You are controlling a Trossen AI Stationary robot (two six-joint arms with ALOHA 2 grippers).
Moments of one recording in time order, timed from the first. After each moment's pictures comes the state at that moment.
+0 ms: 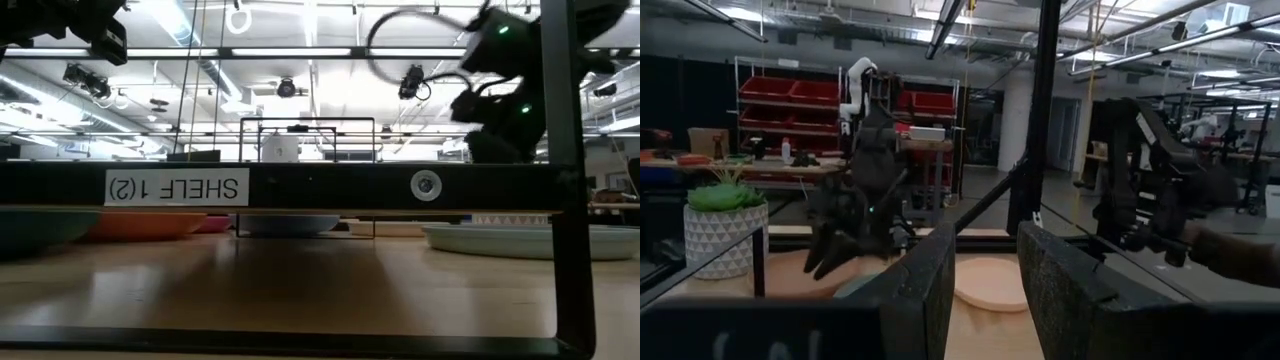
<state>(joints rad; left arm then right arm) -0.46 0.23 0.12 0.36 -0.32 -0.01 0.00 1.30 0.58 -0.41 0.54 0.55</state>
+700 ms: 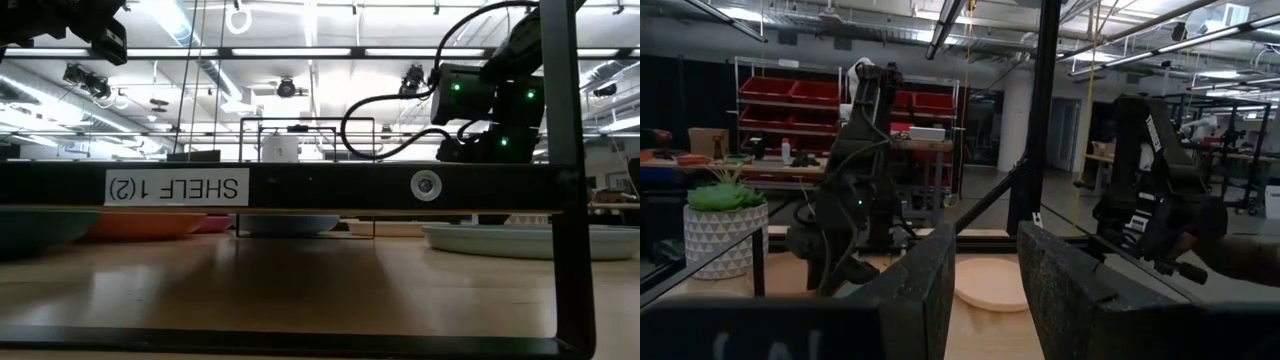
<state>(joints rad) -0.46 0.23 0.12 0.36 -0.32 -0.02 -0.13 1.51 0.67 -0.55 0.34 0.58</state>
